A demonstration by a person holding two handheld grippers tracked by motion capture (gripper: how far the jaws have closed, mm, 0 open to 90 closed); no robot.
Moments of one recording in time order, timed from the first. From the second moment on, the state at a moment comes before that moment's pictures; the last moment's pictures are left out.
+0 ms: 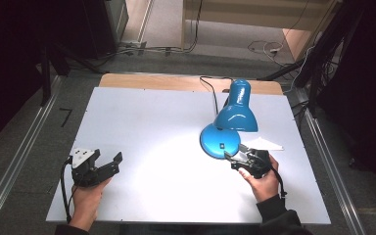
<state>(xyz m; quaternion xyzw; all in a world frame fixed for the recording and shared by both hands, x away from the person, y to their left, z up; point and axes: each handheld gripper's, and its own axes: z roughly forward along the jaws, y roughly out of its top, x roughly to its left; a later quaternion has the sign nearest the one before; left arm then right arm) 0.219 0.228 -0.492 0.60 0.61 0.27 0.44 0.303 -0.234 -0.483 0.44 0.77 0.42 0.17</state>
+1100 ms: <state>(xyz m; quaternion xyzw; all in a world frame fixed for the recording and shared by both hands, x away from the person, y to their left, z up) 0.220 0.228 -0.492 0.60 0.61 0.27 0.43 0.291 -0.273 -0.480 0.46 0.76 0.42 0.18</state>
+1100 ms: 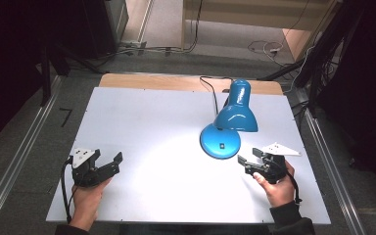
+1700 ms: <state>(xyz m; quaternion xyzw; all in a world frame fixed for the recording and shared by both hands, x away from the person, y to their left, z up) 0.219 0.228 -0.492 0.60 0.61 0.27 0.43 0.285 -0.289 -0.482 0.47 0.76 0.40 0.18</state>
